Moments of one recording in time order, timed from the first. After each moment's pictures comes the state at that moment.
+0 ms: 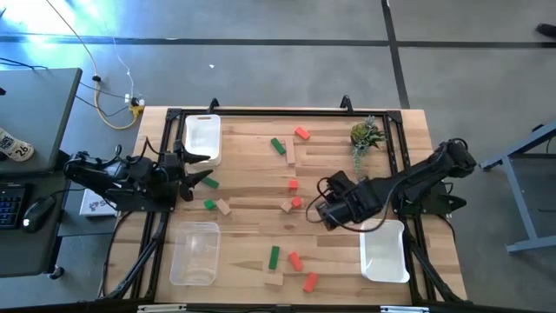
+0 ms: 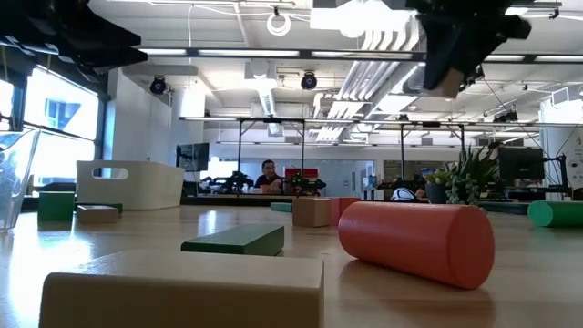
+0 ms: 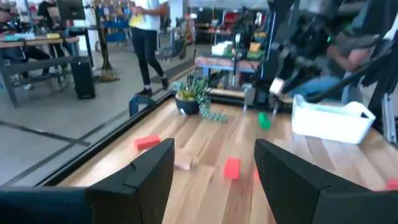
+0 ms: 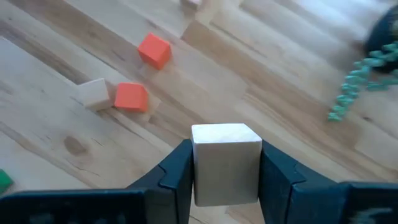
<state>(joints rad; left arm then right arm) -0.12 0.12 0.26 -0.22 -0.53 -0.06 0.41 1.58 1.35 -1.29 0.52 1.39</state>
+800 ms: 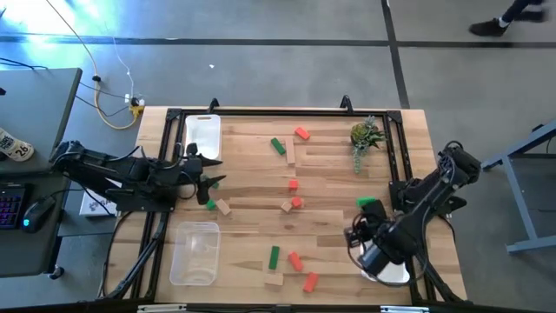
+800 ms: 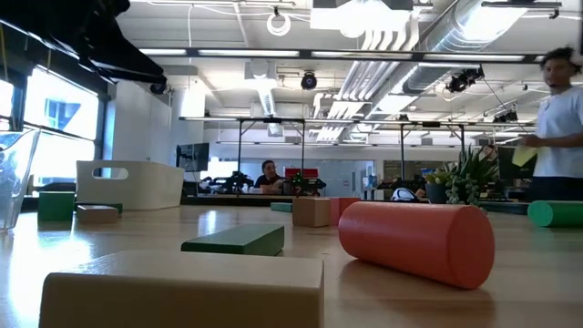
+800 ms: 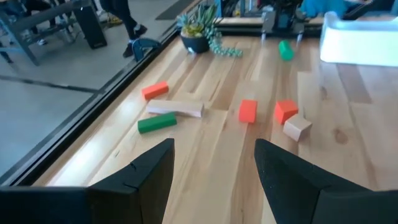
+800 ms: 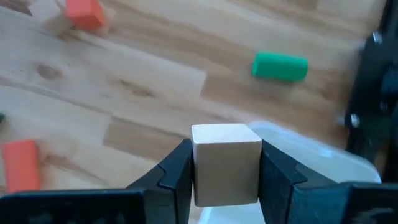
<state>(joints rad) -0.09 0.56 0.40 -0.27 -0.55 -0.10 0.81 1.59 1.36 -1.52 0.33 2.11</state>
